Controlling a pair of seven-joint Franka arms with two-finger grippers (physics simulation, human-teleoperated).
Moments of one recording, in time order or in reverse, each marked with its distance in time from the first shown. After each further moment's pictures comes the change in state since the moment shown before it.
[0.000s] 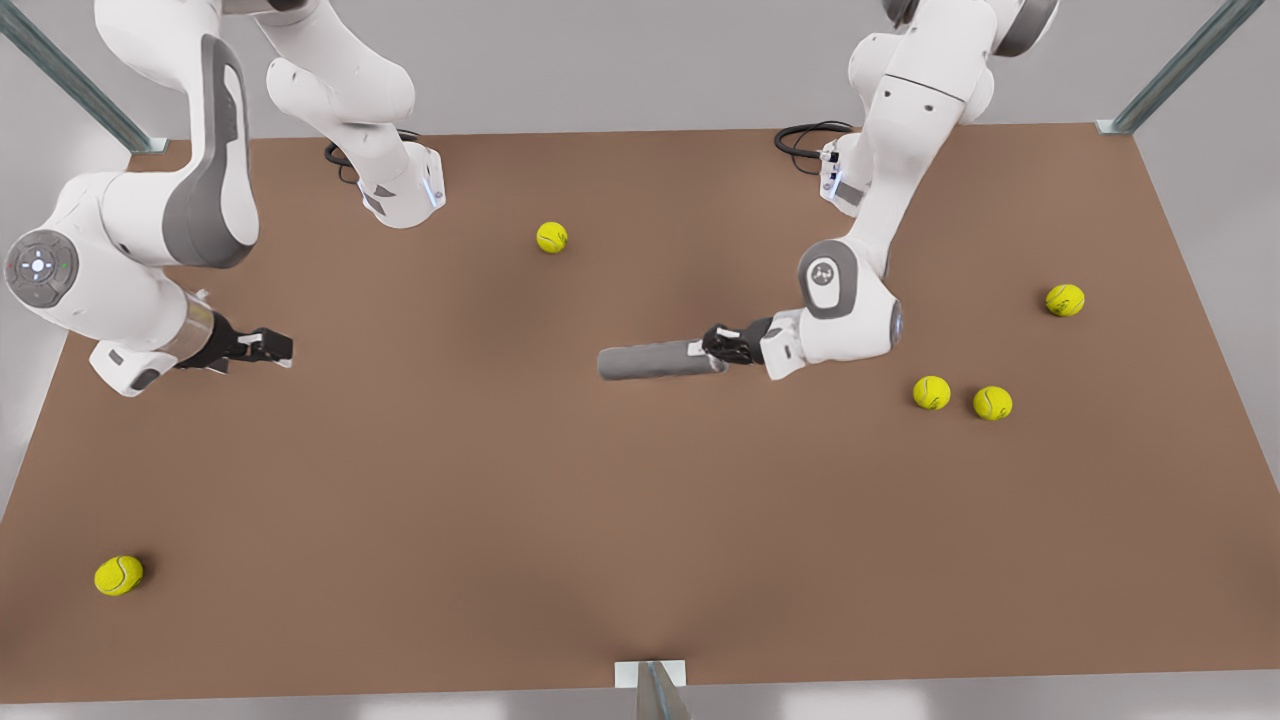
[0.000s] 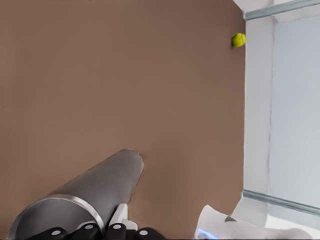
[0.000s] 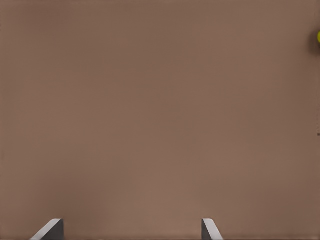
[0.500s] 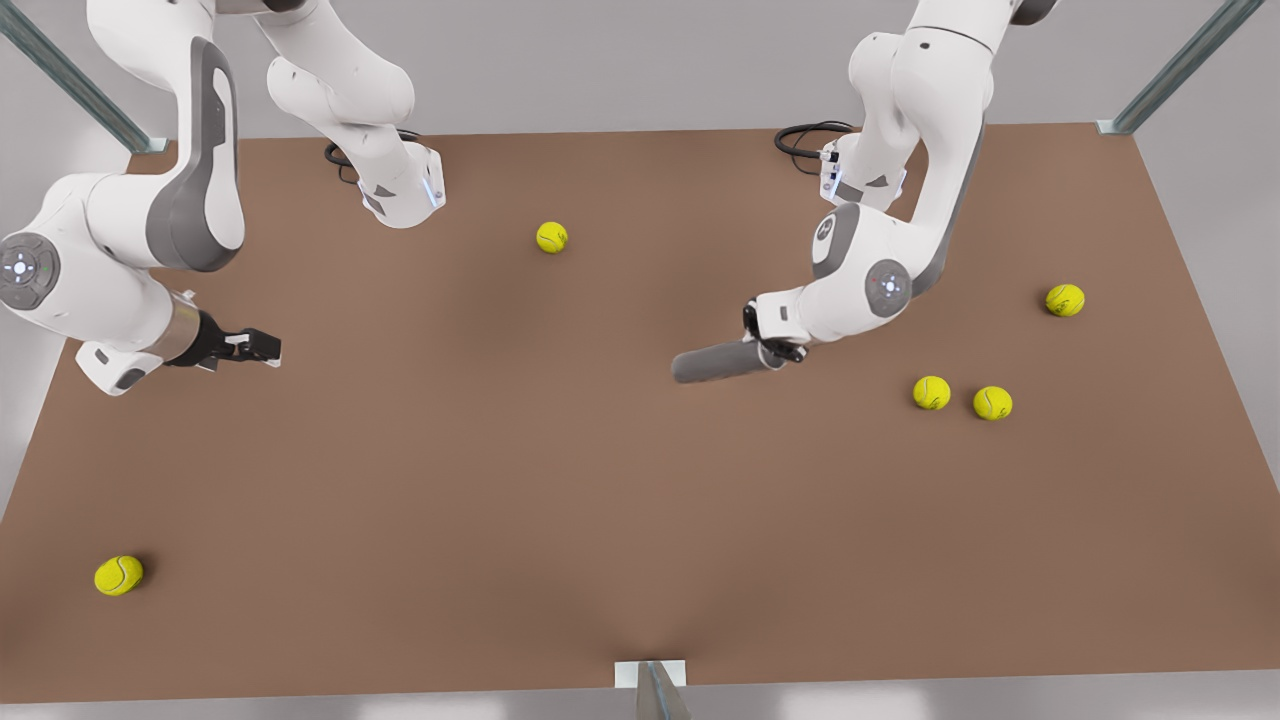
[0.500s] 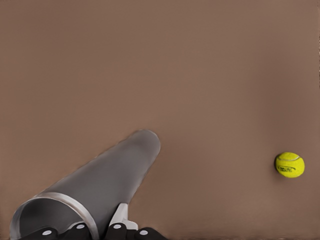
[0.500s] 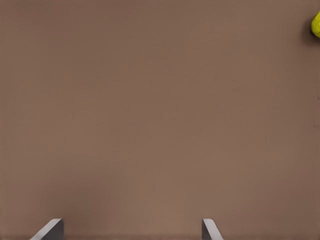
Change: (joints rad) left arm -0.021 -0.119 0.024 0.014 0.690 -0.100 -0.004; right arm -0.028 -0.001 0.000 -0.009 0.001 -0.006 -0.005
